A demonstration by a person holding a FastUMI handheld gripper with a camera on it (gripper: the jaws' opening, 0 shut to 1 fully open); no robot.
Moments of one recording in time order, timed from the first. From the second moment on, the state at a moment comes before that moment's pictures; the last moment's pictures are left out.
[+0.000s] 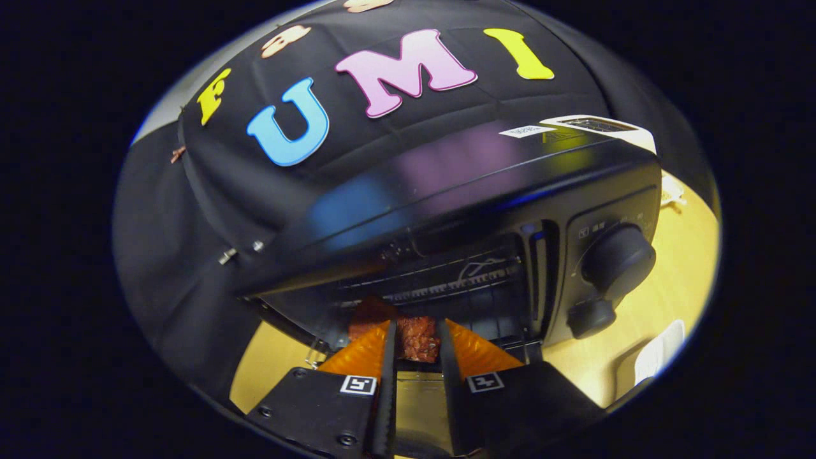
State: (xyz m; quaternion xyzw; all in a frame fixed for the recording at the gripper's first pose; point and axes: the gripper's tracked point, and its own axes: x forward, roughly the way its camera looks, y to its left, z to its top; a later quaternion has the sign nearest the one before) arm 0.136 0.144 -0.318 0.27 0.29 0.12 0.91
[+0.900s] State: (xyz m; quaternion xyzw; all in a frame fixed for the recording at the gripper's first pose) arm 0.065 0.082 -0.257 0.14 0.25 0.06 0.95
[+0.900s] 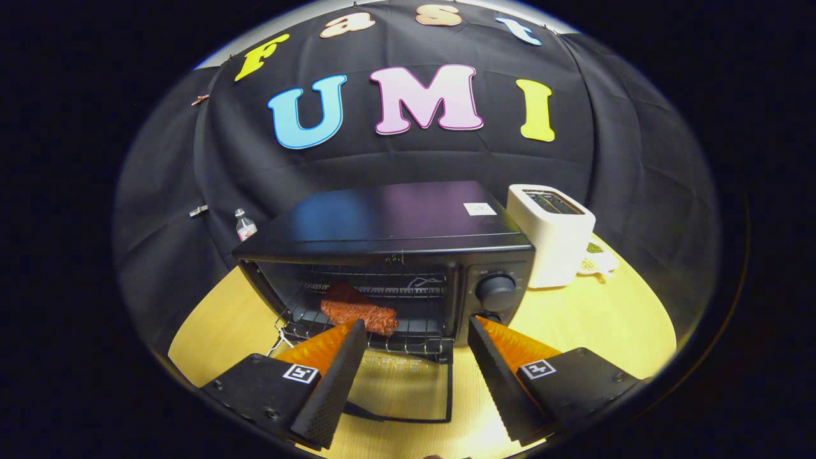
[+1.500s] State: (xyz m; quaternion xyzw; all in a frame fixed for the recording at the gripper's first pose) arm -0.056 0.135 -0.256 0.12 0.36 0.11 0.92
